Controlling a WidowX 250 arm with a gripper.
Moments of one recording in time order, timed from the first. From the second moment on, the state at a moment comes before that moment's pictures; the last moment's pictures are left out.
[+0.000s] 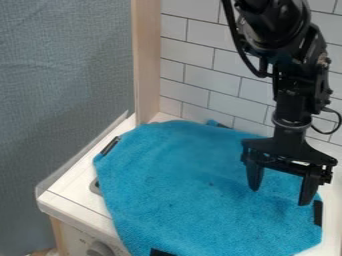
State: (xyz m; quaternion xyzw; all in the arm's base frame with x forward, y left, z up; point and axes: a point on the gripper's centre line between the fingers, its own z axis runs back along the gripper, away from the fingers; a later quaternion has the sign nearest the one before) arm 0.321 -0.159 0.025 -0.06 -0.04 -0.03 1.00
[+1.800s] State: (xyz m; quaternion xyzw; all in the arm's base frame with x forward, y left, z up) arm 0.350 -0.230 -0.019 -0.05 -0.02 -0.10 0.99
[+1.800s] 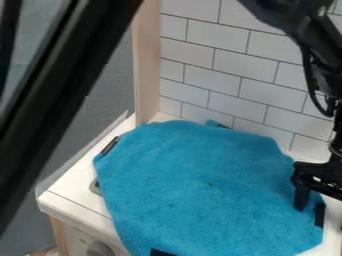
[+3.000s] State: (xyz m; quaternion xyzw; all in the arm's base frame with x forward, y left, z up) arm 0.338 -0.234 -0.026 -0.05 -0.03 -0.11 0.99
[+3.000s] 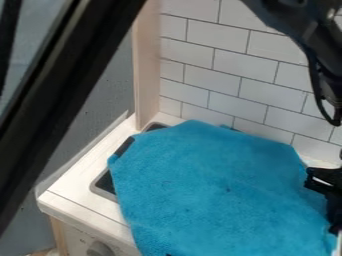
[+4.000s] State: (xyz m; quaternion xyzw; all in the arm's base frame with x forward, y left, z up) arm 0.330 -0.203 0.017 -0.07 -0.05 -0.09 0.99
